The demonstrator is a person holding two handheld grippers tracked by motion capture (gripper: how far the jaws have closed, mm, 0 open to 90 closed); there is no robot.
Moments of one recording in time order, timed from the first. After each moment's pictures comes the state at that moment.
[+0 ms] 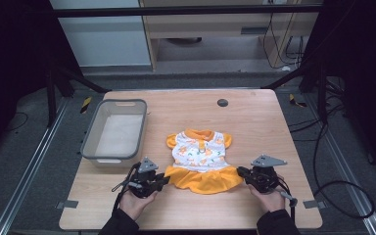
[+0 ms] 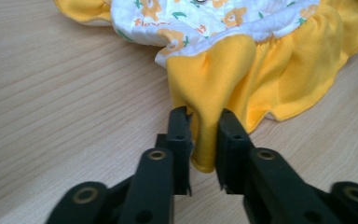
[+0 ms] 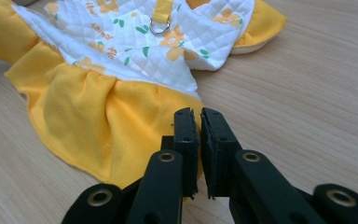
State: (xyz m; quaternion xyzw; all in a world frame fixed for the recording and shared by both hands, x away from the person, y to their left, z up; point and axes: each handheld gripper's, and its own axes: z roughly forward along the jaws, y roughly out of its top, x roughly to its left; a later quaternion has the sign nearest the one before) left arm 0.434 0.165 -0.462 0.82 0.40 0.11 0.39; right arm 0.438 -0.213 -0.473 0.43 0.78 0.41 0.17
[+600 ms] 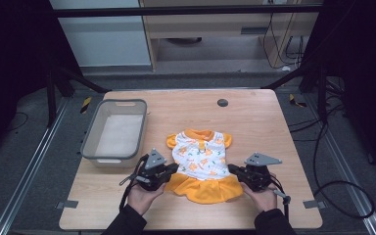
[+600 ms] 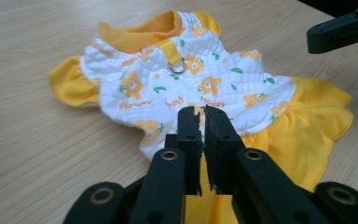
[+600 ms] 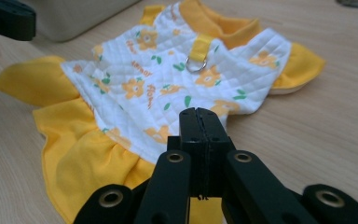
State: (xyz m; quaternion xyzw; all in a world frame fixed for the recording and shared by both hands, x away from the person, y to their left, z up) left arm 0.443 0.130 -0.438 0.82 0.36 0.15 0.42; right arm 0.440 -0.190 -0.464 0.40 0.78 0.46 0.16
